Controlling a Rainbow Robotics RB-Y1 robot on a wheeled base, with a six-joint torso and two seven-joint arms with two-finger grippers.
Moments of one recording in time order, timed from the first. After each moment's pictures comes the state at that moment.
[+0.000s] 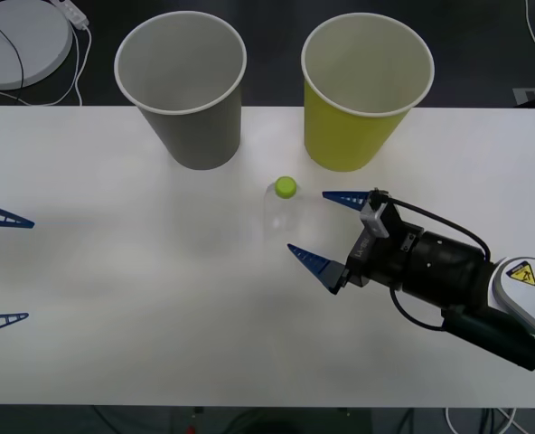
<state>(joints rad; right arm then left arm) -0.09 -0.73 0.46 -1.79 1.25 -0.40 -0.05 0.24 1.02 0.51 -1.89 -1.17 -1.50 0.05</state>
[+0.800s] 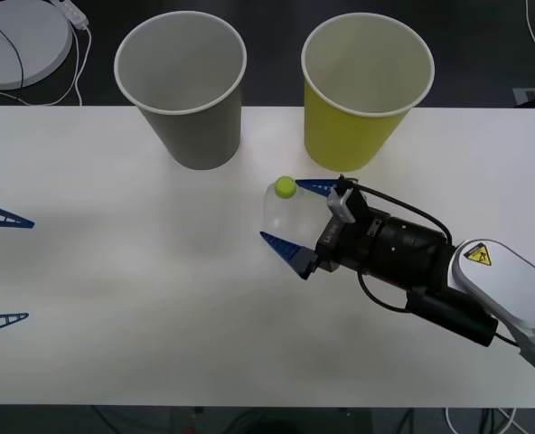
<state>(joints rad) -0.22 -0.65 0.54 -1.69 1.25 -0.37 -0.04 0.24 1.02 0.51 -1.89 -1.17 -1.50 0.05</state>
